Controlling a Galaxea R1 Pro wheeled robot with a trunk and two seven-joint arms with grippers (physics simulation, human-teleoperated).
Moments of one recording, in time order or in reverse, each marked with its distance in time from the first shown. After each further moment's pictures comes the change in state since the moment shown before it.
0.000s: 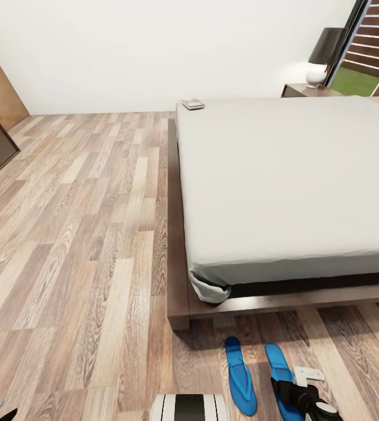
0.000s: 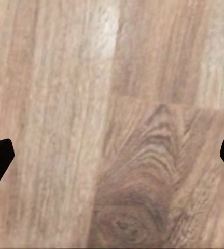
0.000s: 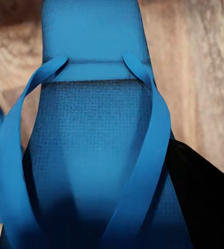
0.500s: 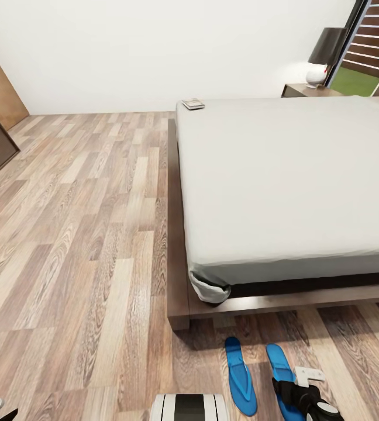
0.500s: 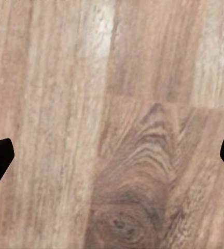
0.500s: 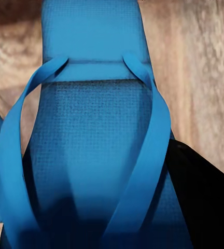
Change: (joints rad) left arm 0.003 0.002 -0.001 0.000 0.000 -0.002 -0.020; right arm 0.000 -0.005 -0.002 0.001 0.001 0.001 -0.001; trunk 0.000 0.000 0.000
